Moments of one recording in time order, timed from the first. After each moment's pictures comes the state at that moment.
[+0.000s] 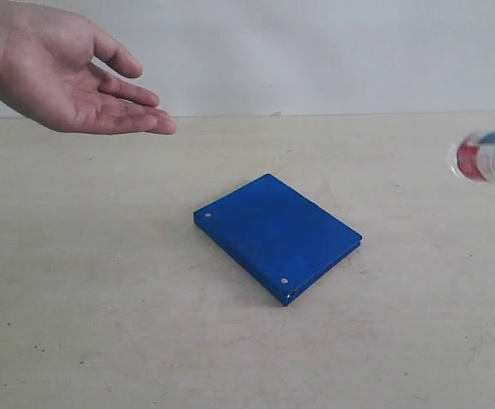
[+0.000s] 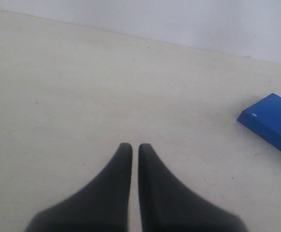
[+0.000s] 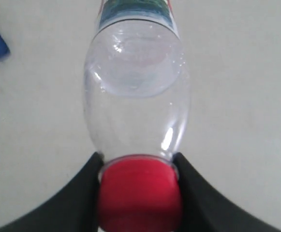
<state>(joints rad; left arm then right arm) 0.08 0.00 0.00 0.00 0.40 -0.18 0.21 1.14 -0.91 -0.31 0.88 0.18</state>
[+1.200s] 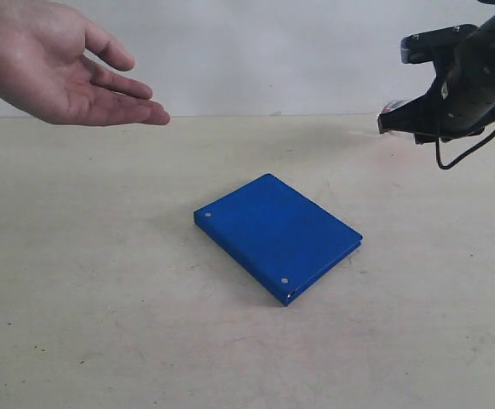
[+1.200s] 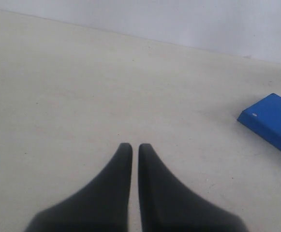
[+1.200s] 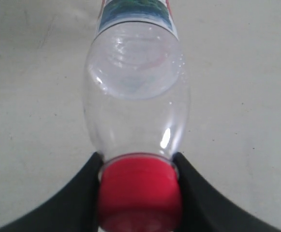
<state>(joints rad) 0.08 0.00 0.00 0.00 0.40 -0.18 0.17 1.92 -1.33 -0.54 0.46 0.53</state>
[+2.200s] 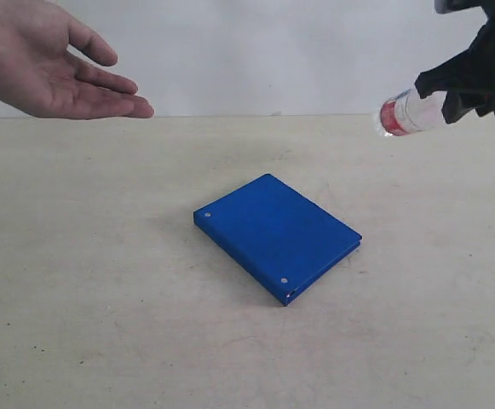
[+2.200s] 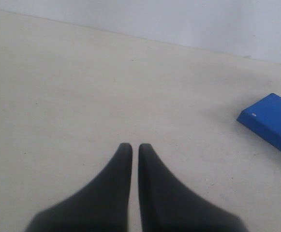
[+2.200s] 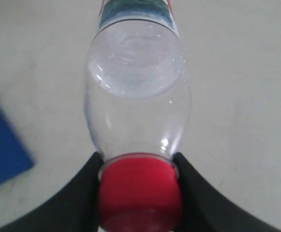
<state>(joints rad) 0.08 0.00 0.00 0.00 0.40 -0.18 0.10 1.74 -1.44 -0.03 0.85 -0.10</state>
